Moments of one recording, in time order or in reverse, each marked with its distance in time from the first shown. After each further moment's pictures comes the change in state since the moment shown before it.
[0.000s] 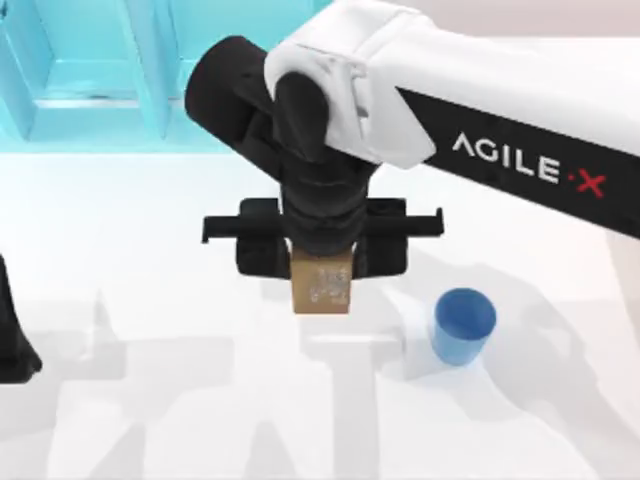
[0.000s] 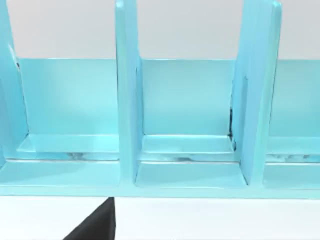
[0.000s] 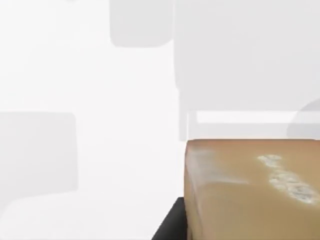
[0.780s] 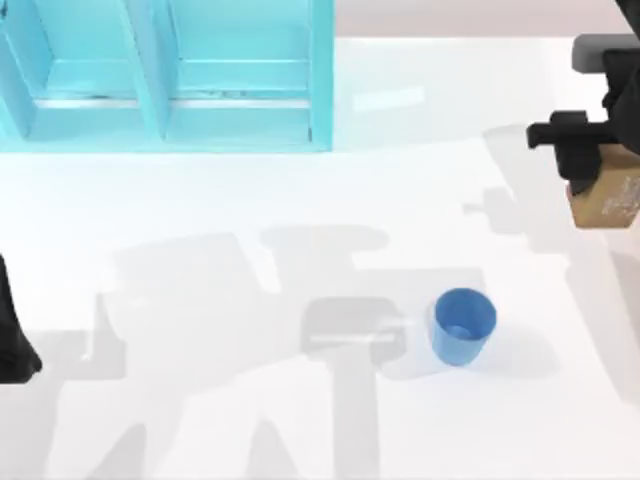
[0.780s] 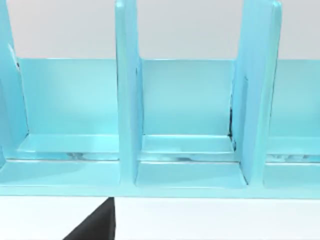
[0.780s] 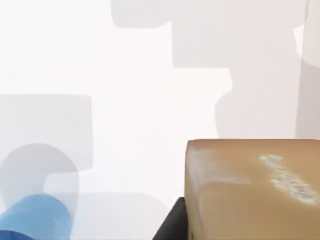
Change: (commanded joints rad) left arm 0.000 0.000 0.000 0.000 0.000 0.000; right arm -0.630 -0.326 -0.376 0.108 -0.104 -0.628
